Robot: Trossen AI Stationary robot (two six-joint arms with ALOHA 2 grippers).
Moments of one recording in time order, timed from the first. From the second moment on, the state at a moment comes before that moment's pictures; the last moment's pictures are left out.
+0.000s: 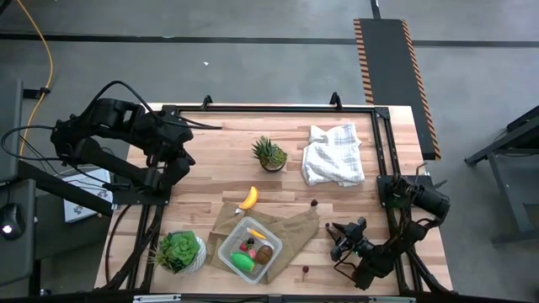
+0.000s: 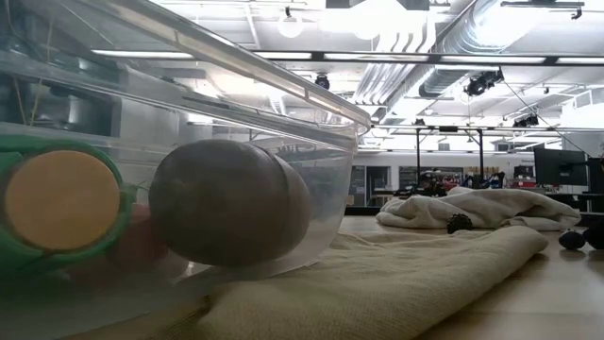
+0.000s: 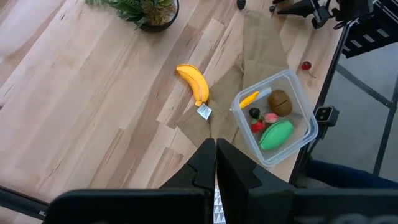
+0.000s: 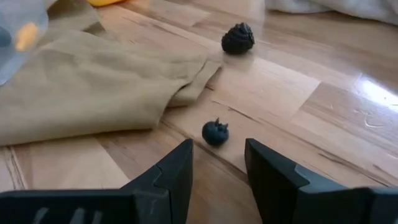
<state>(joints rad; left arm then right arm) 0.05 1.19 1.72 -1.57 0.00 -0.59 1.05 2.04 0.91 -0.76 1.02 2.12</state>
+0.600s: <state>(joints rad) 0.05 1.19 1.72 -1.57 -0.01 -0.55 1.05 2.04 0.91 -0.73 1.04 2.06</state>
